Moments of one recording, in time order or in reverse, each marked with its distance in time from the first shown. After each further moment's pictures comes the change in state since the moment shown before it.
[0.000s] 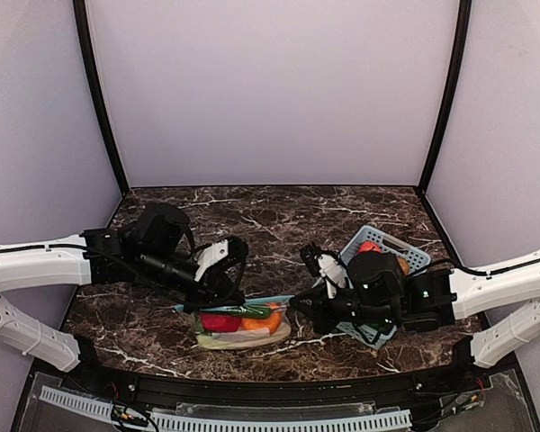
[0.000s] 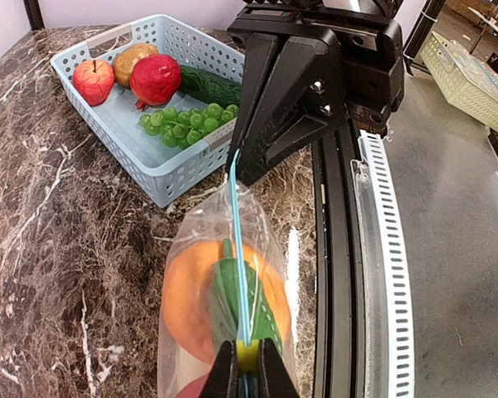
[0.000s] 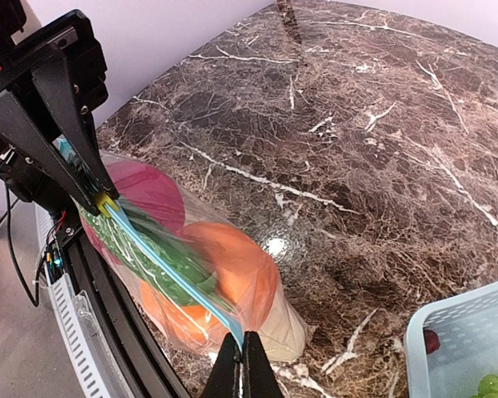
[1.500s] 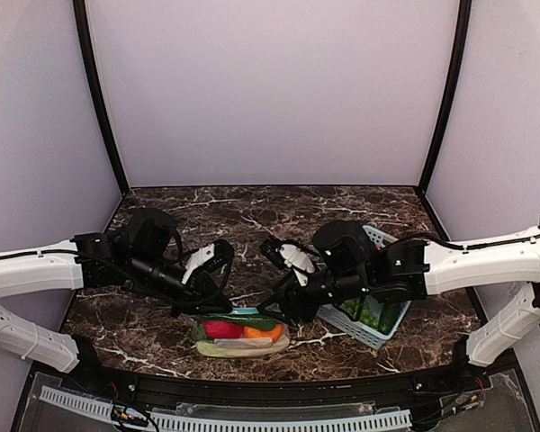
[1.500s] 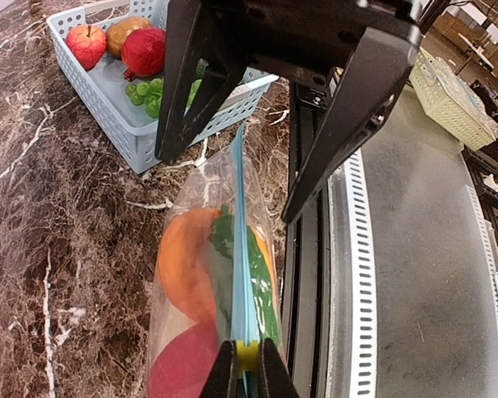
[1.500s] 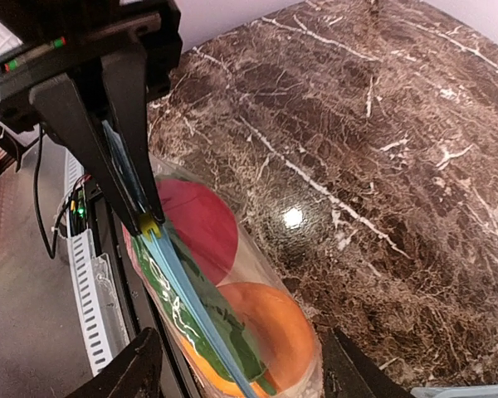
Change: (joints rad) left arm 0.053 -0.071 -0.075 -0.034 0.104 -0.085; right arm -0.068 0.163 0.270 -0.186 -0.272 -0.213
